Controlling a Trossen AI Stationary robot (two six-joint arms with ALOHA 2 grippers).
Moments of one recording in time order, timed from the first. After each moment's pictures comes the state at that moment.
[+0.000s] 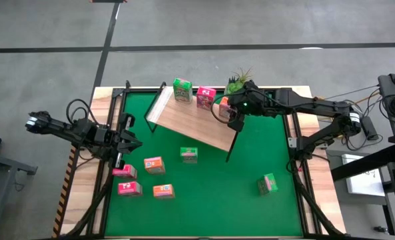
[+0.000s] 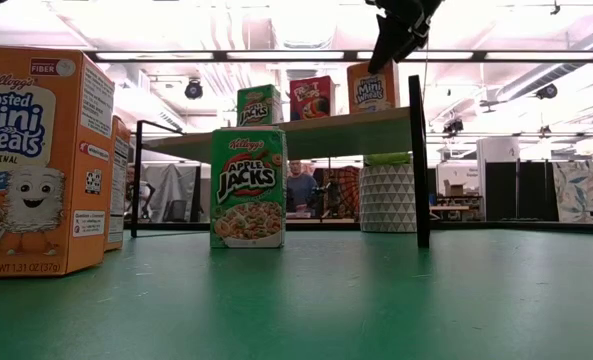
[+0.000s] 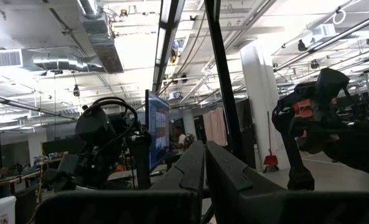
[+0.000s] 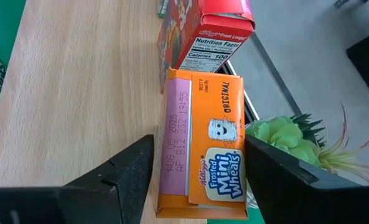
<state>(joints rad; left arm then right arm) -0.29 0.54 0.41 0.59 -0.04 0.19 -0.18 1.39 1.44 -0.91 0.34 0.00</state>
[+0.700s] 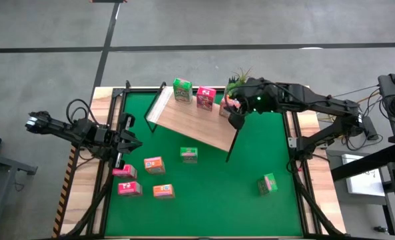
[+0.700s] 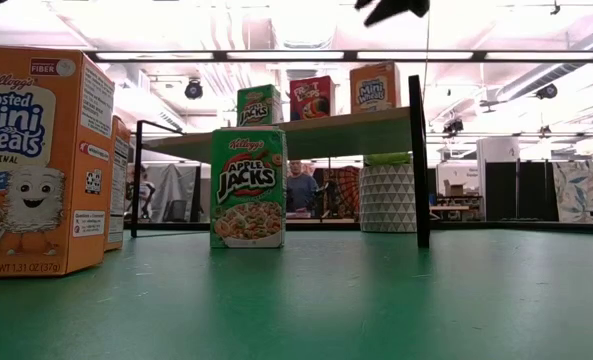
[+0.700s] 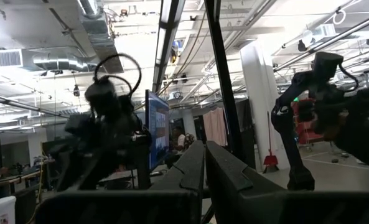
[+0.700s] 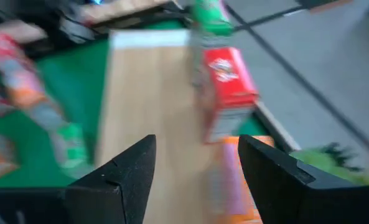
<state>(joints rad) -0.29 0.54 0.41 0.59 -0.04 0.19 -0.13 1.37 1.61 -0.90 0.24 0.20</state>
